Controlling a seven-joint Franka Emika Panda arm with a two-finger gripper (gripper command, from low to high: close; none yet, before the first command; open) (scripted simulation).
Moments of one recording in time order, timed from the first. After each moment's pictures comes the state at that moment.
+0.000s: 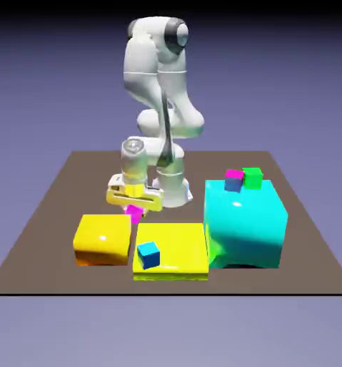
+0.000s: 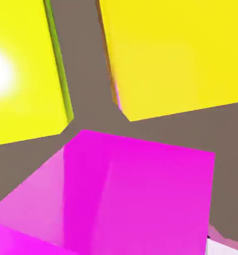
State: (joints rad) arm 0.02 -0.16 -0.65 -3.05 -0.60 2.74 0.93
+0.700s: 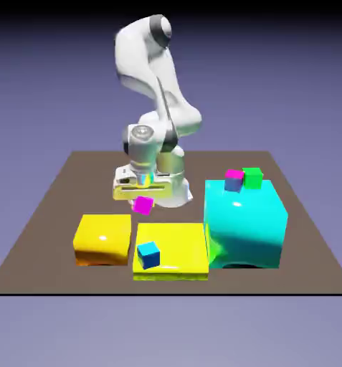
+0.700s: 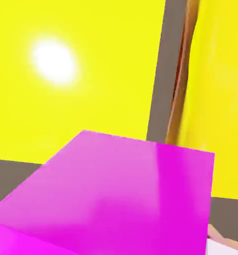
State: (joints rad) arm 0.49 -0.46 -0.83 -2.91 -0.65 2.34 0.75
